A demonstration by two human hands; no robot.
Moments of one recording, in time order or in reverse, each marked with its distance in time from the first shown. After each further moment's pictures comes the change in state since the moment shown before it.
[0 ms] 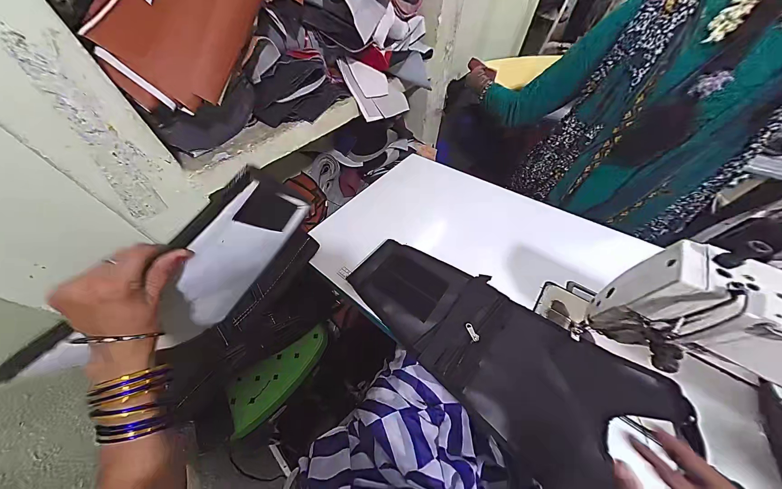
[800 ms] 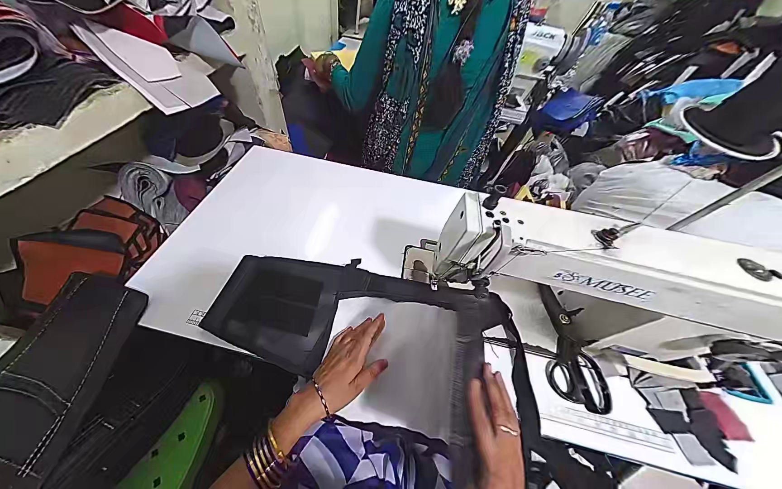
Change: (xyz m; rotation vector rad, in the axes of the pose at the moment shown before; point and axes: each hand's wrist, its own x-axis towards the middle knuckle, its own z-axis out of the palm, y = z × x) left_hand -0.119 0.320 0.156 -1.103 -1.041 0.613; right_hand -0.048 -0.013 0.025 -0.443 0.014 0.179
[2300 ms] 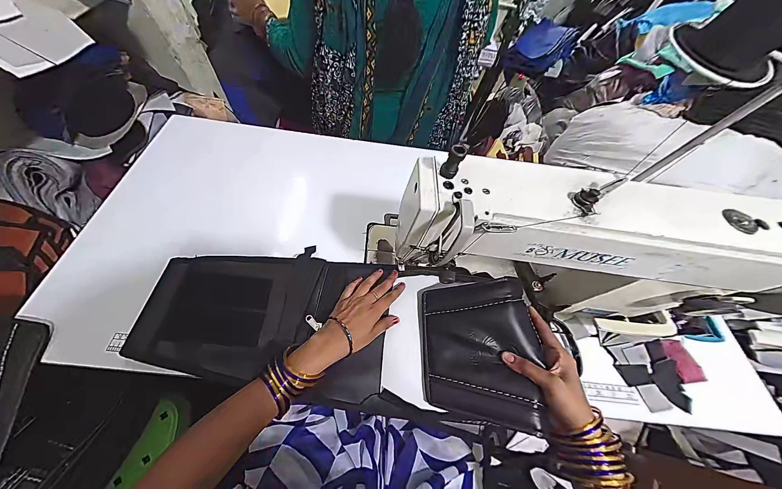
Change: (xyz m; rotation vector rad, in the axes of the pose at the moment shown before) left_hand 0.114 0.011 0.027 0.296 -0.321 0.084; right_hand 0.063 0.130 -0.046 0.713 -0.055 0.673
